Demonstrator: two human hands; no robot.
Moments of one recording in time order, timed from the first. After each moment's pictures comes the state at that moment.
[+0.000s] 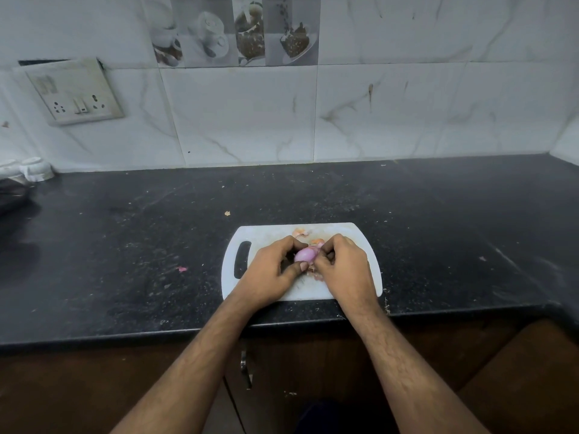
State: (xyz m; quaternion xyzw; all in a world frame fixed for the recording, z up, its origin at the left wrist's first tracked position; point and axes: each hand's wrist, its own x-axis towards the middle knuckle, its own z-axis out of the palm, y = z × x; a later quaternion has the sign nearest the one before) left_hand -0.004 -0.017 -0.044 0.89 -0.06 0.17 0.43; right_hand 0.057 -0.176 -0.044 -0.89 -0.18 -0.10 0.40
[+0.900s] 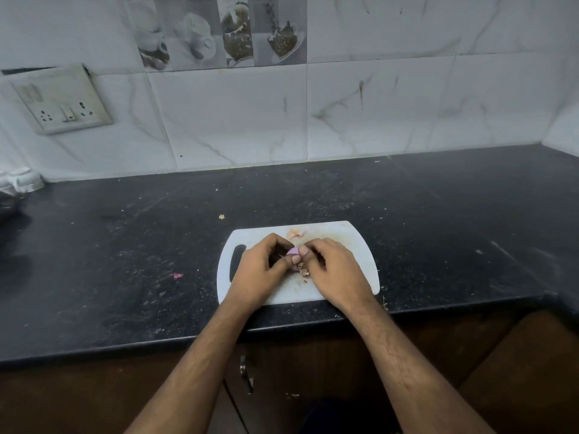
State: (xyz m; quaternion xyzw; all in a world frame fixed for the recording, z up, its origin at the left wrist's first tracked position) left_hand -0.002 -0.013 -0.047 0.84 0.02 0.18 0.52; right_hand 0.056 -0.177 -0.043 -0.87 -0.28 -0.07 0.40
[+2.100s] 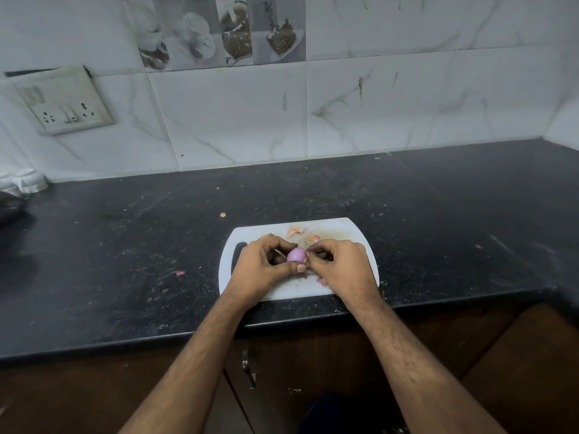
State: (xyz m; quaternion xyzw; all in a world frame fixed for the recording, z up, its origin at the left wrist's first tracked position) left_hand -0.006 -0.009 -0.044 0.81 0.02 0.15 0.56; right_hand 0.049 -0.185 -0.038 -0.83 -0.18 0.00 0.52
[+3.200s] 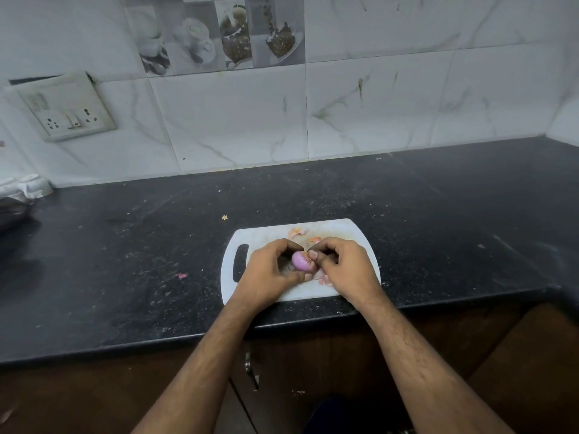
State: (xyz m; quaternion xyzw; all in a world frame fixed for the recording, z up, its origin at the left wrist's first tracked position) left_hand -0.004 -0.017 -0.045 0.88 0.00 0.16 0.44; right_hand 0.061 -0.187 -0.045 -0.81 -0.20 0.02 0.56
